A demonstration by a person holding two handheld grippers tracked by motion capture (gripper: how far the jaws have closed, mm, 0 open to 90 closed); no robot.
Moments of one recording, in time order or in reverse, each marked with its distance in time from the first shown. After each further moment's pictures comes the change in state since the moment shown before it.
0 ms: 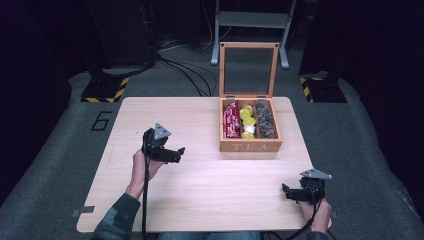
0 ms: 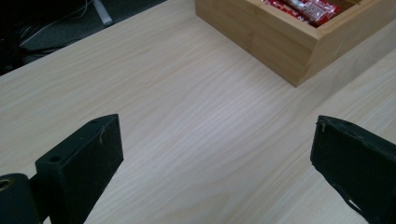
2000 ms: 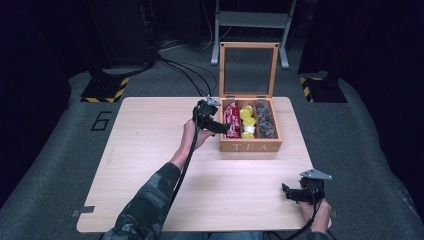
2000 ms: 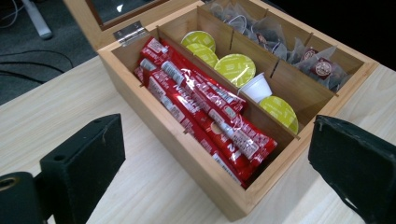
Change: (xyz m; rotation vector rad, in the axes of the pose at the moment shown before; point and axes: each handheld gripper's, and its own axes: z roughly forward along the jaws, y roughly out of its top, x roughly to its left) left arm -0.055 0.120 0.109 0.023 -0.163 -0.009; right arm 0.001 -0.001 -0.001 -0.006 0.009 -0.006
